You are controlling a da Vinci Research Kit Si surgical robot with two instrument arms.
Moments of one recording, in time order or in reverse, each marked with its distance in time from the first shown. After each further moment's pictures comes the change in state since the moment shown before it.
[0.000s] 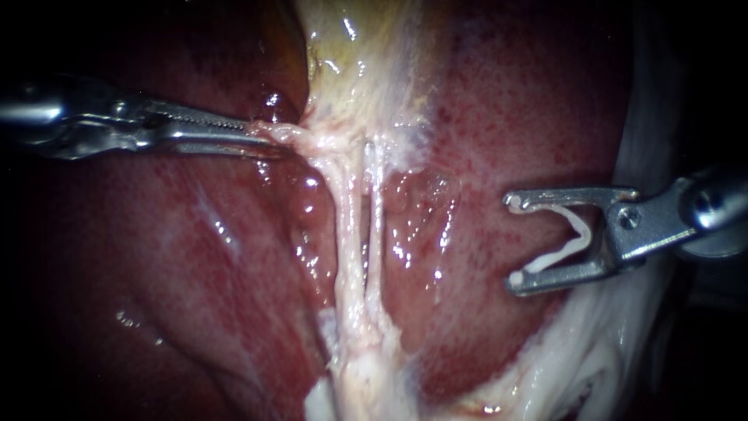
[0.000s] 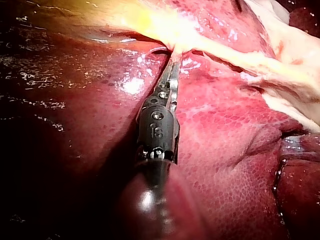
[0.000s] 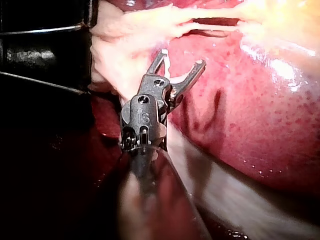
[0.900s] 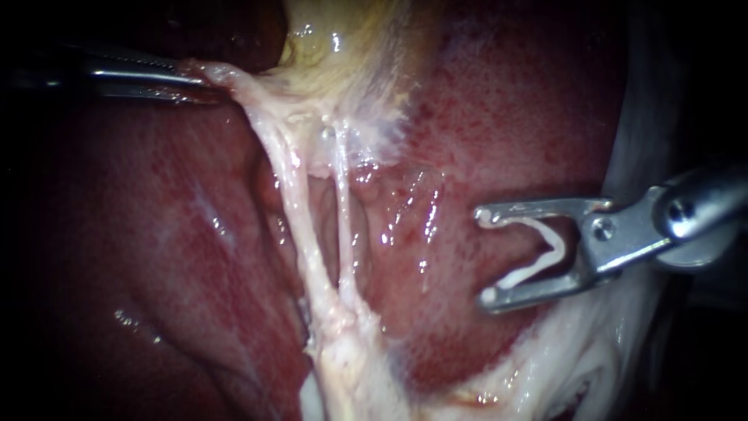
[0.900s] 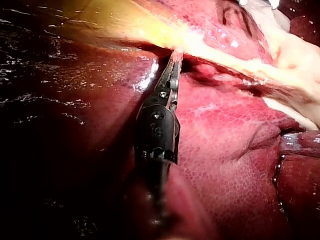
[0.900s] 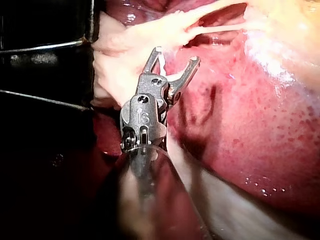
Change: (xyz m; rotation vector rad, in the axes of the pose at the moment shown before) right arm 0.003 -0.001 0.005 0.070 0.039 0.058; left arm 0.006 -0.002 -0.009 0.051 0.068 0.023
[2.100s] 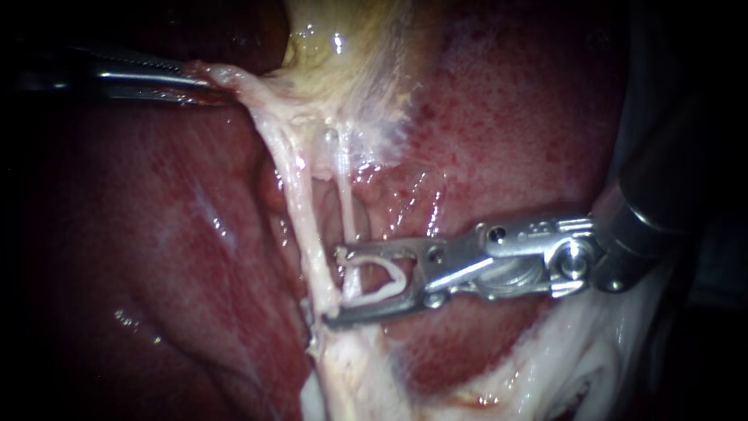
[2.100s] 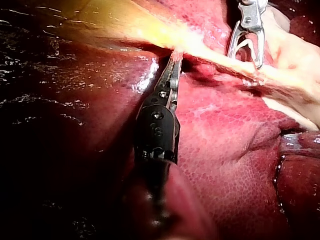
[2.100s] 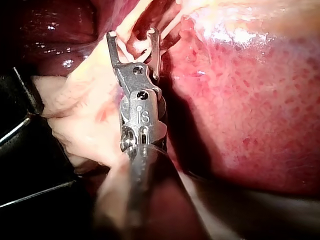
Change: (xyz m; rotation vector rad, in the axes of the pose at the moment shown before) right arm -0.006 0.003 0.015 0.095 0.169 0.310; left arm 0.000 0.000 0.001 0.005 0.000 0.001
